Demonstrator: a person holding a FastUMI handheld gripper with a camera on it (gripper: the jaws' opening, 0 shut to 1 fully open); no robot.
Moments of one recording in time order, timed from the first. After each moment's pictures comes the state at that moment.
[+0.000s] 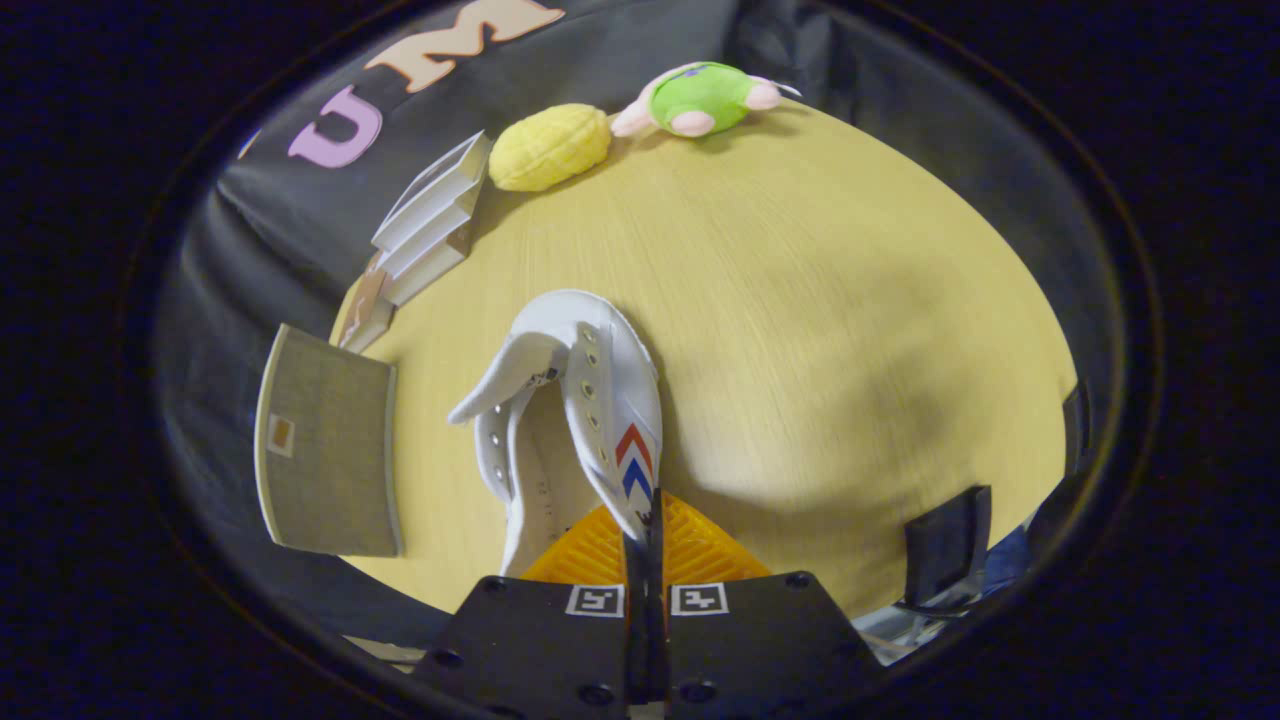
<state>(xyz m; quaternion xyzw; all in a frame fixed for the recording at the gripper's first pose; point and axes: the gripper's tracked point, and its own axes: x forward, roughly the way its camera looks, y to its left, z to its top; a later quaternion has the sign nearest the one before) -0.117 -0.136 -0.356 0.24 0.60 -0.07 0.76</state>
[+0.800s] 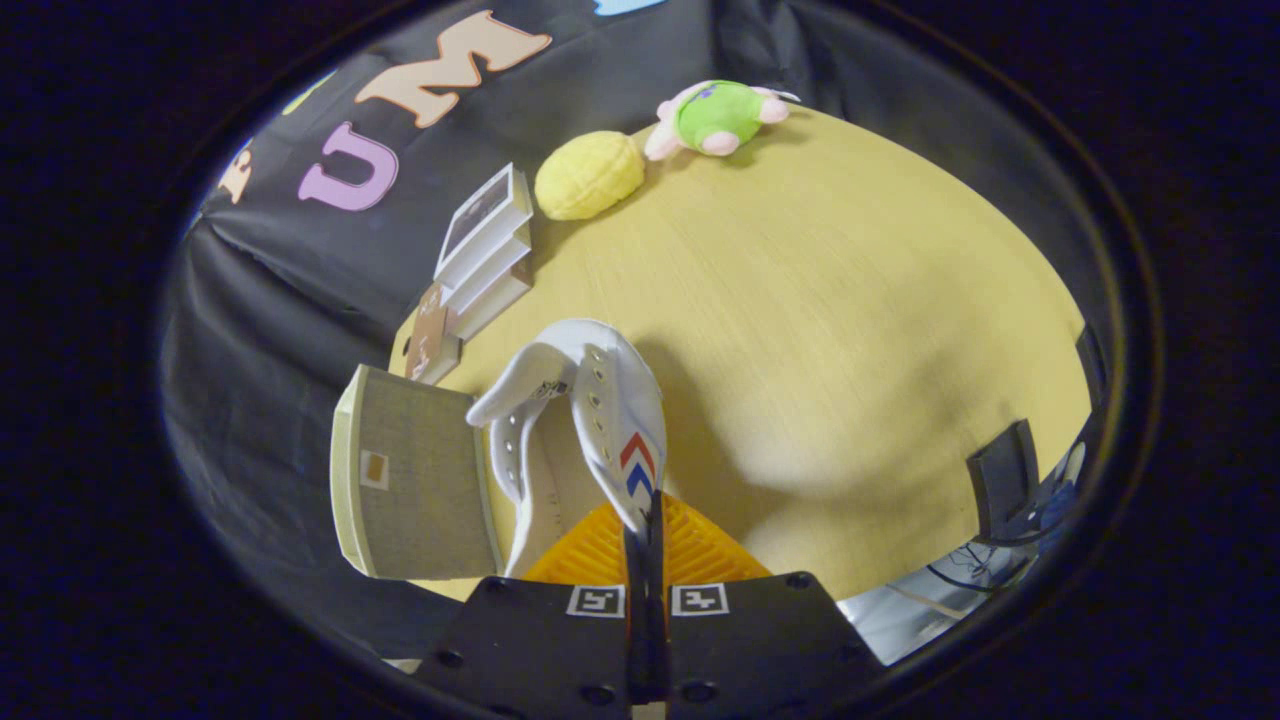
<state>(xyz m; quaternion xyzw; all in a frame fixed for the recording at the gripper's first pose) -0.103 -0.081 -0.301 0.30 0.57 -0.06 0.76</state>
